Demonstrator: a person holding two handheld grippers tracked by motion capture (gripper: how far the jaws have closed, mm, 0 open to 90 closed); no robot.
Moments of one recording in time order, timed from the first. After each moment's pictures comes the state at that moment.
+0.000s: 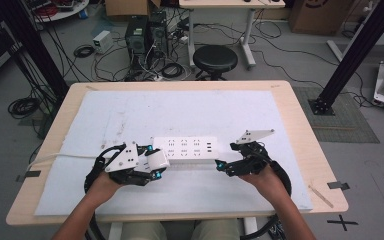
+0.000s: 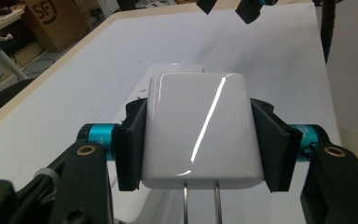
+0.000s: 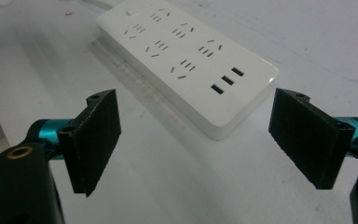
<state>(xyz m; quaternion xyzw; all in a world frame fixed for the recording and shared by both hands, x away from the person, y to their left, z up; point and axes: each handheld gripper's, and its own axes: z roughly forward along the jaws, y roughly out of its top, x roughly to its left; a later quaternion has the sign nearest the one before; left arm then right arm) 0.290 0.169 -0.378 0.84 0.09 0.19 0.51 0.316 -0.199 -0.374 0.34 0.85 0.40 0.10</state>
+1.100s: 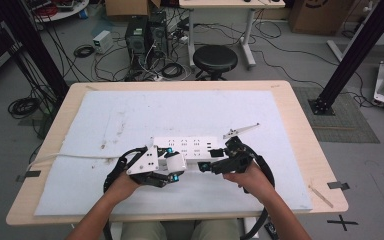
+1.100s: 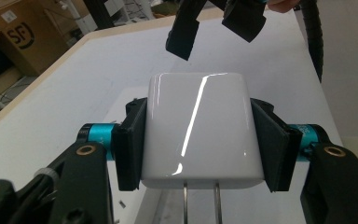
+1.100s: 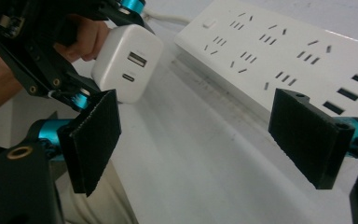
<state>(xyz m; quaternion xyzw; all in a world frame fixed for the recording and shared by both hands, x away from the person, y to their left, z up) 0.301 0.125 -0.397 0.83 0.04 0.18 0.53 0.327 -0.166 -0.375 0.35 0.82 0.44 -0.07</state>
